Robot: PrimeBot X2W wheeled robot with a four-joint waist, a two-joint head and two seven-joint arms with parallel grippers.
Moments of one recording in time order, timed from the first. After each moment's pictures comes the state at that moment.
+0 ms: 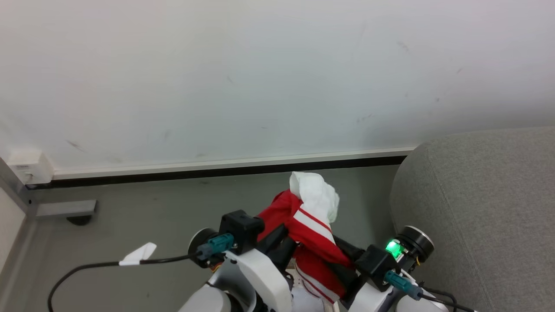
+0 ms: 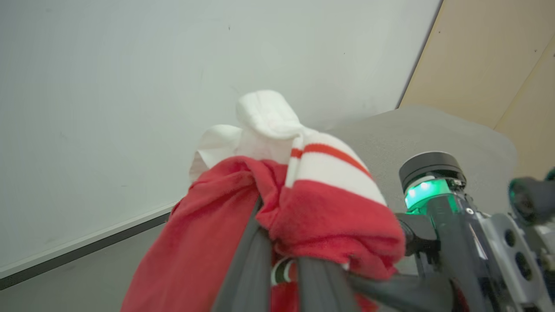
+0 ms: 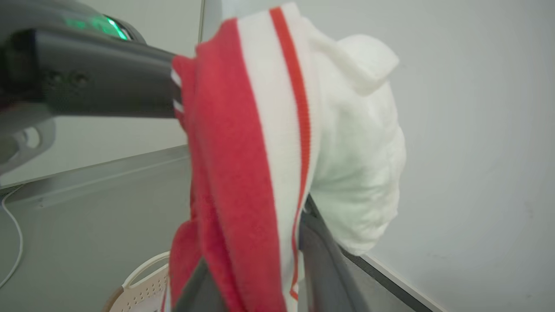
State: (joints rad) left arm -0.35 0.13 -0.59 0.11 -0.40 -0.07 0.07; right arm -0.45 -0.15 0.77 0.39 0.25 0.13 -0.18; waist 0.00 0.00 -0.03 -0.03
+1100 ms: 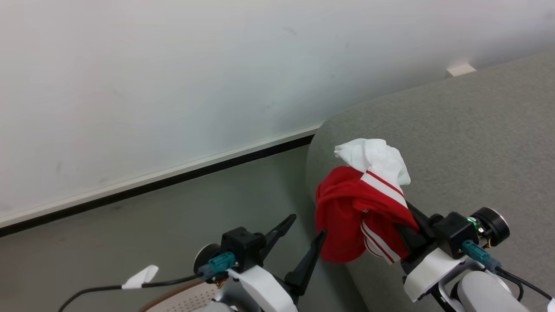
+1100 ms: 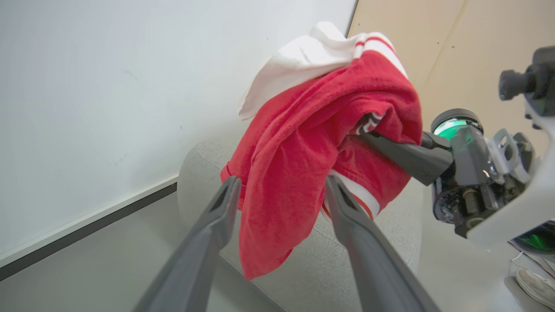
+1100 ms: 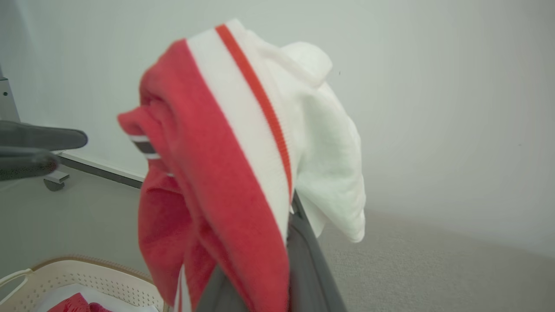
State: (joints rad) left arm -0.31 0.12 -0.62 0.13 -0.42 -0.05 -0.03; right arm -0.42 -0.24 0.51 0.35 0.28 0.13 -0.19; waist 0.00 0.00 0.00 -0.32
